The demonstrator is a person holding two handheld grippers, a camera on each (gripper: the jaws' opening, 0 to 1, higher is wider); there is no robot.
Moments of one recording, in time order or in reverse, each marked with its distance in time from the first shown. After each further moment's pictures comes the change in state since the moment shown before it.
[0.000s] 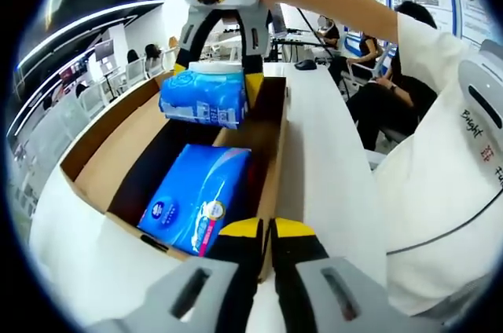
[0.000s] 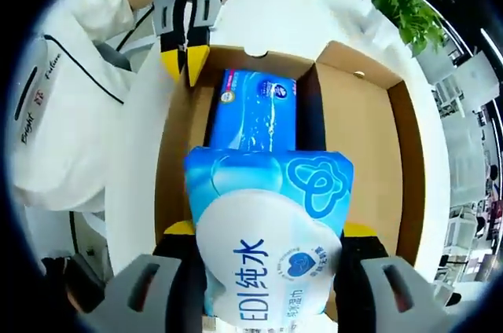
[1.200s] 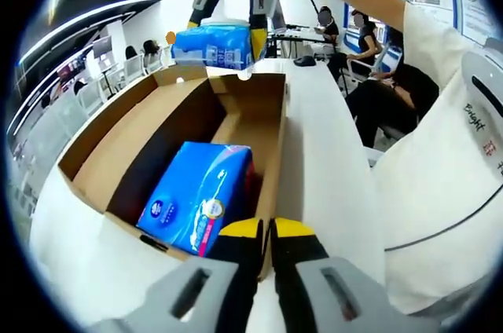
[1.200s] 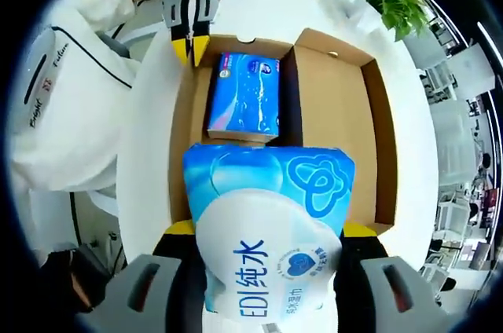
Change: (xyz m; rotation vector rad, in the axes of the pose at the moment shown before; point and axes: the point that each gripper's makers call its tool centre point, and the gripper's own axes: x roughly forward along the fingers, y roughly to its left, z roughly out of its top) left arm 0.001 0.000 -0.001 -0.003 0.028 -0.009; right arm -0.059 -0.011 -0.047 0.033 0.091 -0.032
